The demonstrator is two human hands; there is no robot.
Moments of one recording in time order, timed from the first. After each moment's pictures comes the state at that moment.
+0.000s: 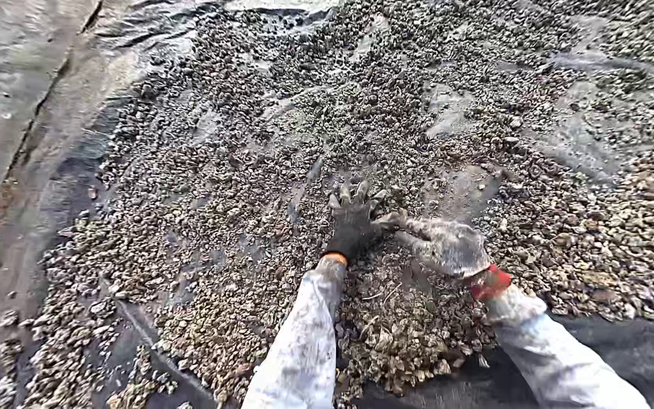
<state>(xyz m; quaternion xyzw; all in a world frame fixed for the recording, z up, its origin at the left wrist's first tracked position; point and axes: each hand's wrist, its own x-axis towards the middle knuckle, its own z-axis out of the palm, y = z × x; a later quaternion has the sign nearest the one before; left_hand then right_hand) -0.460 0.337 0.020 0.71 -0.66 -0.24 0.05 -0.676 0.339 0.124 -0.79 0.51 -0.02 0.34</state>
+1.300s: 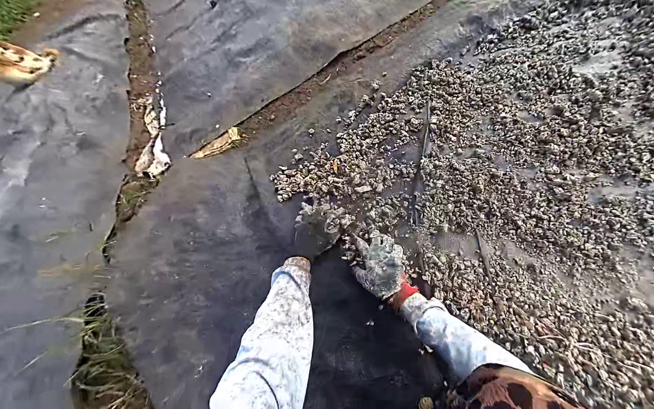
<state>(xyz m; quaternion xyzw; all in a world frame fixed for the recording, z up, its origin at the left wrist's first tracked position) -0.265 0.943 0.094 0.98 -0.09 -0.19 0.00 -0.386 0.759 0.066 -0.93 -0.04 0.10 0.35</state>
